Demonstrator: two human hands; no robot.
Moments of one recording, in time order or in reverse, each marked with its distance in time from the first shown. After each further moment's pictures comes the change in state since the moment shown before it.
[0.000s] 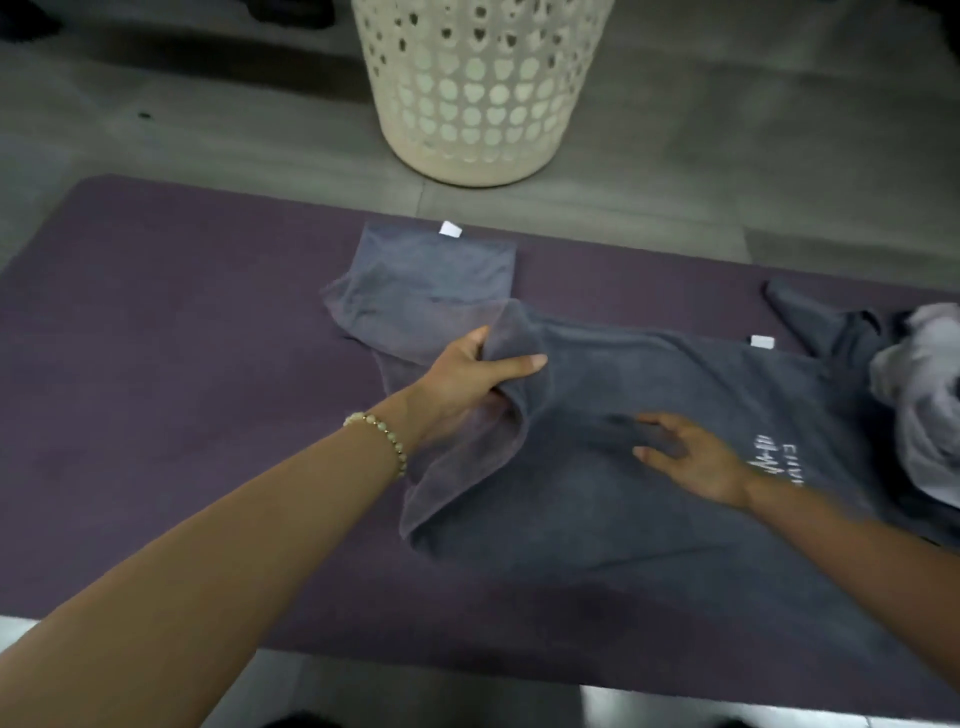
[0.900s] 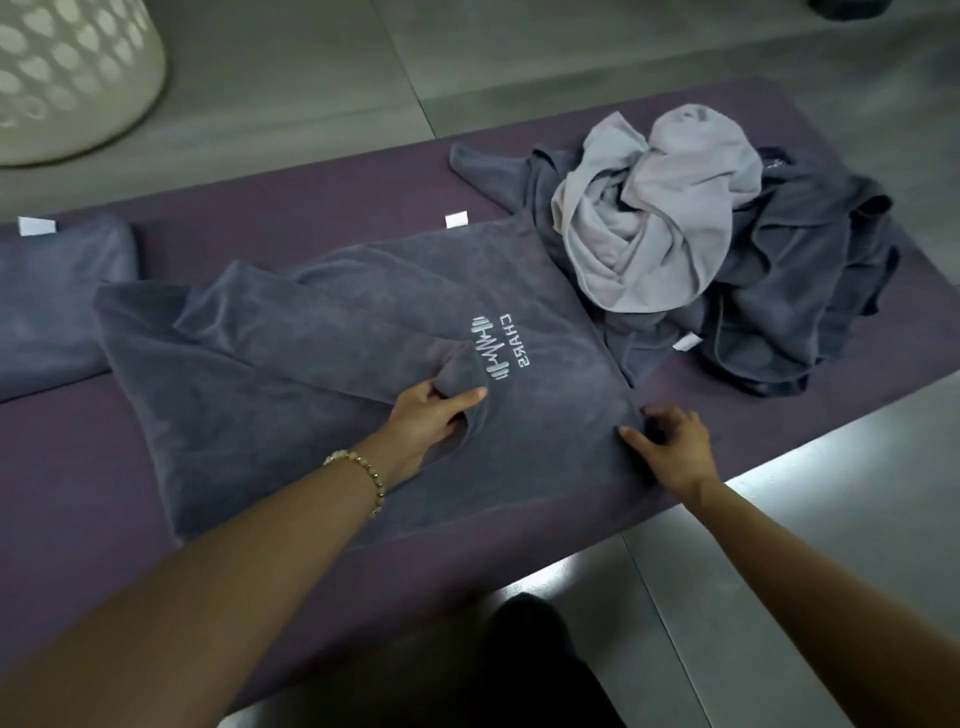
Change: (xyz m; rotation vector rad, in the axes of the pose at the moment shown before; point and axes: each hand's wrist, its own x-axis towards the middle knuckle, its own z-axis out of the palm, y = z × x) left_hand 0.061 -0.171 0.269 0.220 -0.085 -0.347; right_hand -0.146 0.301 -0.030 0.290 0.611 0.595
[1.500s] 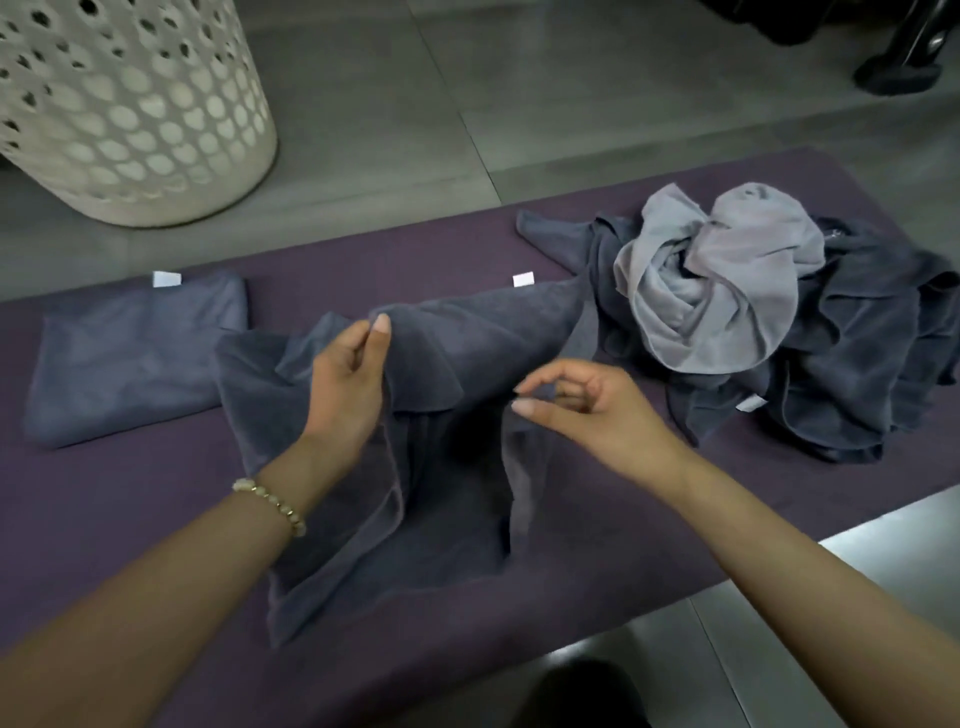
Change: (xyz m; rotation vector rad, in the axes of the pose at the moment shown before) left_hand -0.063 0.095 -0.098 0.267 0.351 0.785; right_hand -0.080 -0.222 -0.007 0.547 -0.527 -0.580
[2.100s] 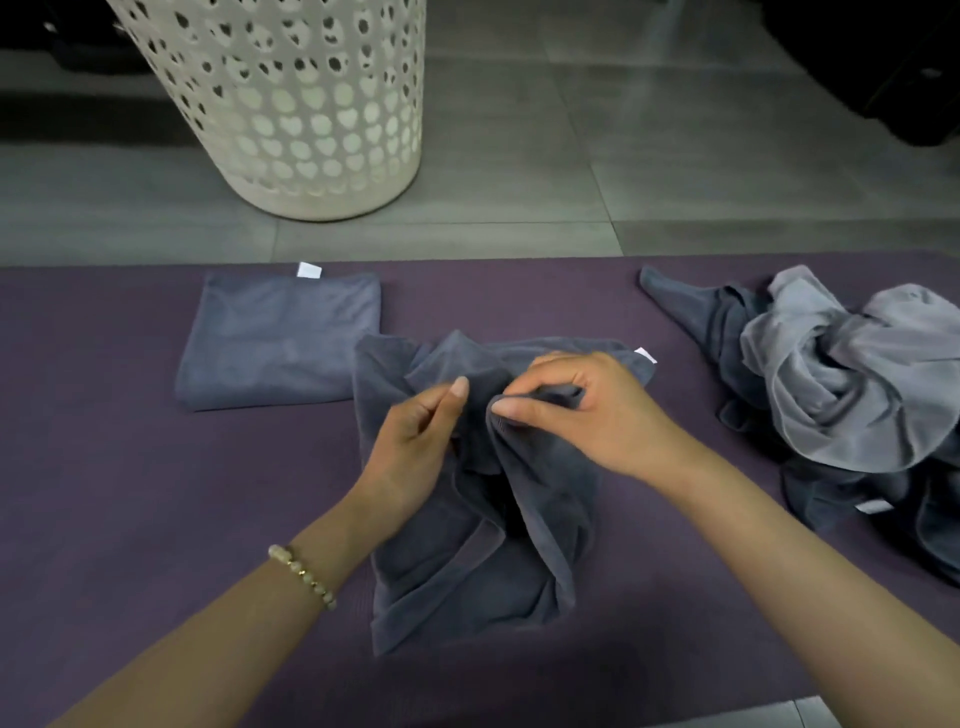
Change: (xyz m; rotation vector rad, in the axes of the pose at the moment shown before) left_hand -0.019 -0.015 -0.099 -0.255 -0.148 -0.046; right_hand 0.075 -0.075 0.123 -0.374 -0.267 -0.334
